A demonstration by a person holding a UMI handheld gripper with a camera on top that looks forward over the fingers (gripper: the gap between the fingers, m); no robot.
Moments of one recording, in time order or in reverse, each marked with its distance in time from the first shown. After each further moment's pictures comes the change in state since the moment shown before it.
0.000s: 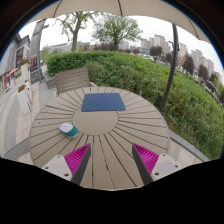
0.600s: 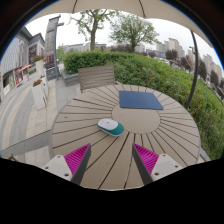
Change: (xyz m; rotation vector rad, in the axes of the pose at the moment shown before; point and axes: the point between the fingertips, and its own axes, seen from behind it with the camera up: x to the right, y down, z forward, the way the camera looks) arm -0.163 0.026 0.025 0.026 -0.171 -0.067
